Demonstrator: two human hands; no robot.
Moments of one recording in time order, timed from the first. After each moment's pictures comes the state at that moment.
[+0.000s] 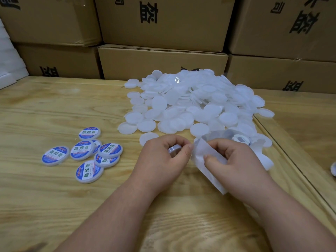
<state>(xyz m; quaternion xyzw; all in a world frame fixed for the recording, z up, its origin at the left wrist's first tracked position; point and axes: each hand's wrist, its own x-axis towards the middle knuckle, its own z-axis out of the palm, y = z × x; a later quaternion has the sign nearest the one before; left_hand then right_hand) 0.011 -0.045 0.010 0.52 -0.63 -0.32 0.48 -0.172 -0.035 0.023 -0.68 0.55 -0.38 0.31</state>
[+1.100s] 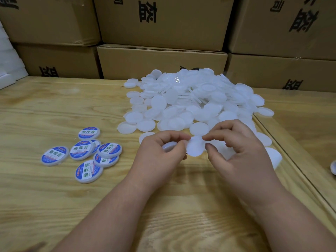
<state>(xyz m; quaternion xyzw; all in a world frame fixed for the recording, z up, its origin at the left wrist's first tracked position) 0.010 -0.044 0.015 0.49 -0.54 -0.44 0.52 -0.172 -0.036 0.026 -0.73 0.48 -0.47 0.12</state>
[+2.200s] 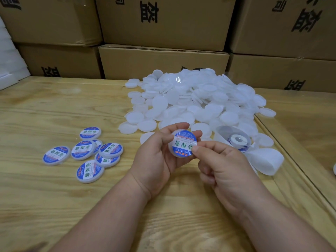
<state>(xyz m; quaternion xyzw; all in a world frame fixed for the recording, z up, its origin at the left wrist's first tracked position) 0.010 -0.049 0.021 0.25 -0.34 -0.72 0.55 -0.138 -0.032 0.018 -0.44 0.45 -0.52 0.59</state>
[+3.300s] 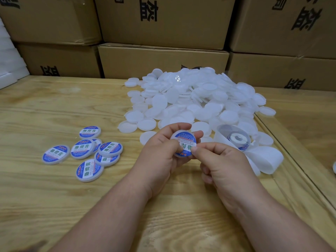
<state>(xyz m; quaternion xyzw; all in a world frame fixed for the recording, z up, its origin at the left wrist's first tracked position) 0.007 -0.056 0.010 0.32 -0.40 -0.66 0.55 -0.139 -0.034 0.010 -0.43 0.51 -0.52 0.53</state>
